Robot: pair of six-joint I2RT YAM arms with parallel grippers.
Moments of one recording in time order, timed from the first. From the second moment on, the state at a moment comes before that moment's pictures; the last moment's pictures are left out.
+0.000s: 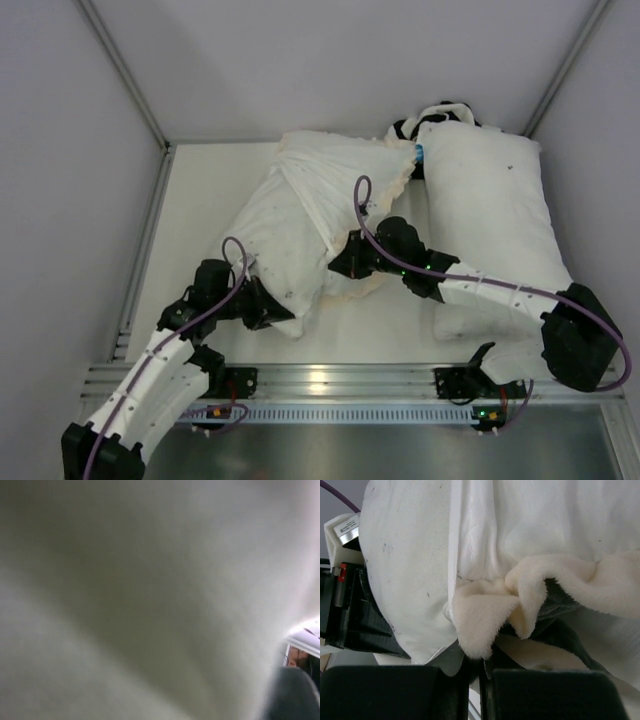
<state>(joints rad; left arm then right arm) -0.34 0.65 0.40 -0.55 0.66 -0.97 0.83 1.32 0.79 0.09 -0.22 0.63</state>
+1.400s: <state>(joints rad) -0.36 0.59 1.29 -1.34 0.12 -0.68 1.02 1.20 0.80 -0.01 -0.42 0.45</state>
